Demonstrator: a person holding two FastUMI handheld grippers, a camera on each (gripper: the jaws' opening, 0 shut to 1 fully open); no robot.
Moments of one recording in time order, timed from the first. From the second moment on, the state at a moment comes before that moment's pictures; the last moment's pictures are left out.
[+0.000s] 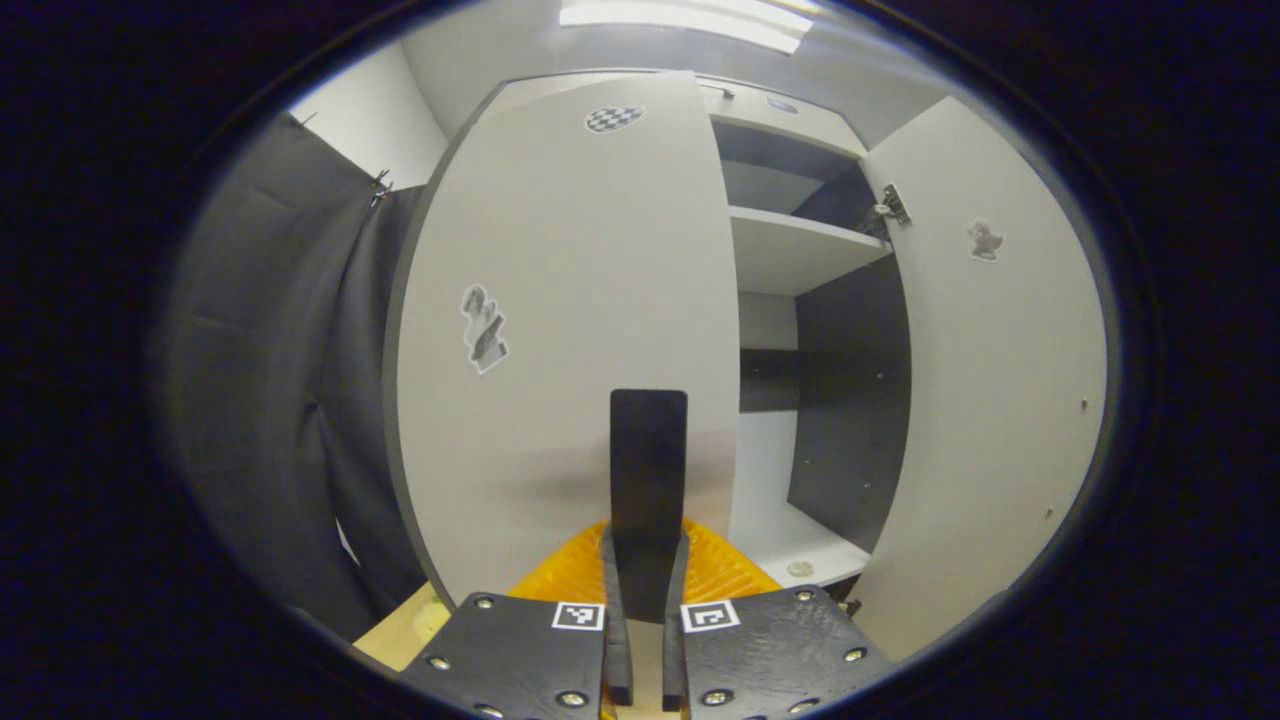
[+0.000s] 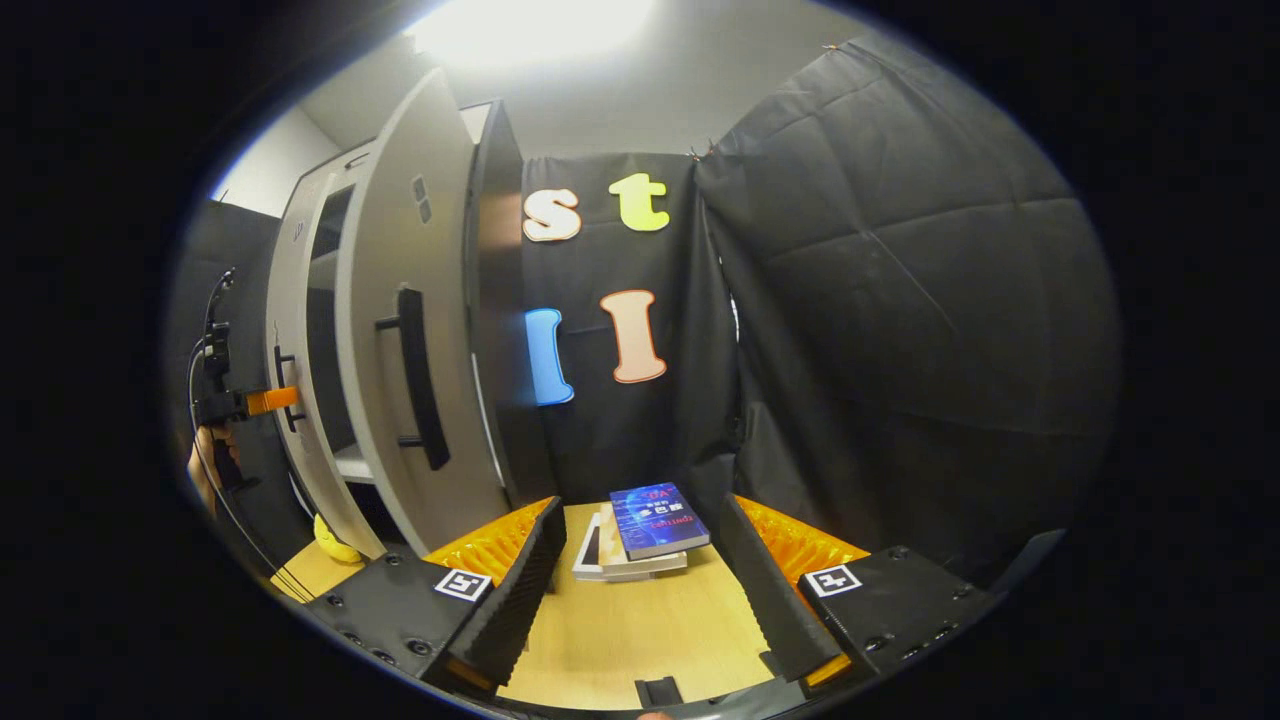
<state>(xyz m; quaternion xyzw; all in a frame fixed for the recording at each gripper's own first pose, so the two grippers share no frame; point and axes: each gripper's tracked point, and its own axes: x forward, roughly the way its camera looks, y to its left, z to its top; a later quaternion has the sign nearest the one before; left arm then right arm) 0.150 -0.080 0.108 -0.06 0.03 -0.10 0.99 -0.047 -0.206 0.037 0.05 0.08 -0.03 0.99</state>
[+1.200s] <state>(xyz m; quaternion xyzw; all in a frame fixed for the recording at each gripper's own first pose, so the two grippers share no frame) 0.066 0.064 0.102 -0.07 0.03 -0.11 0.99 -0.102 -0.061 0.045 0.03 0.08 0.01 1.00</state>
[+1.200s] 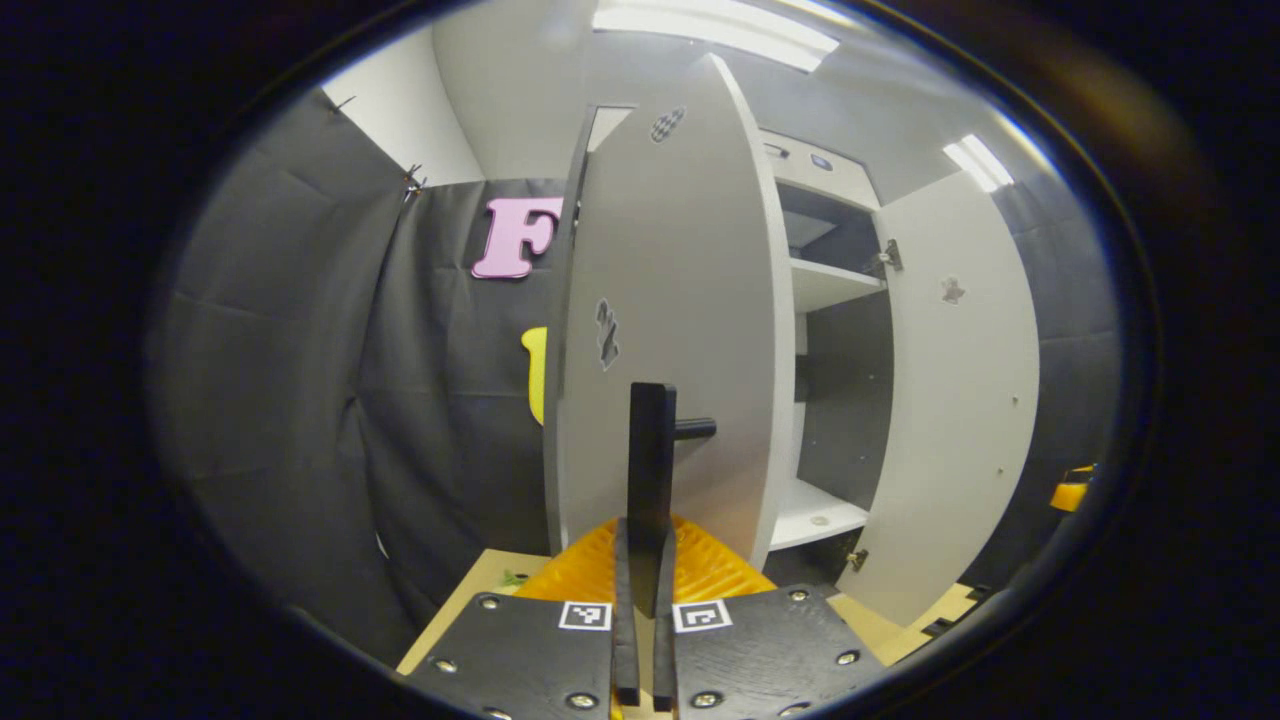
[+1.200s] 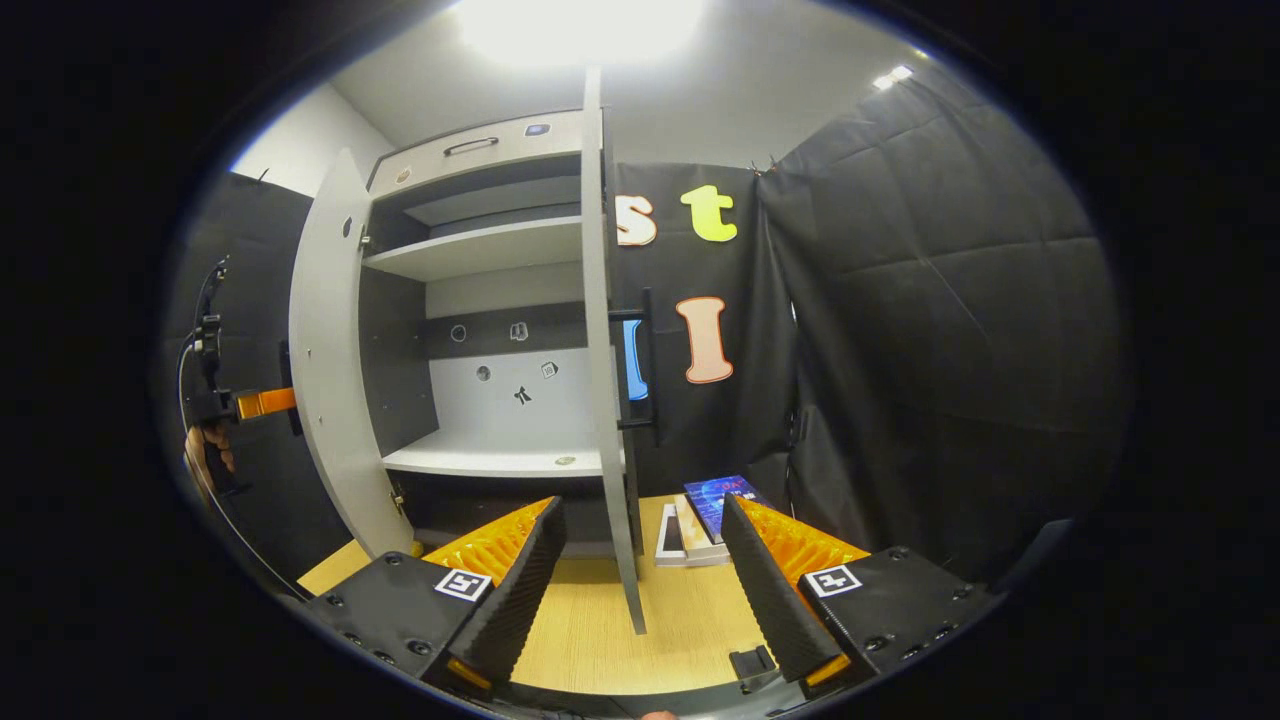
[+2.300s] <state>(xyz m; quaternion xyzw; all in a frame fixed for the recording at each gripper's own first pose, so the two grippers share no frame) -0.010 0.146 0.080 -0.05 0.03 -0.04 1.00 -0.113 -0.009 0.061 -0.01 0.06 0.04 1.00</state>
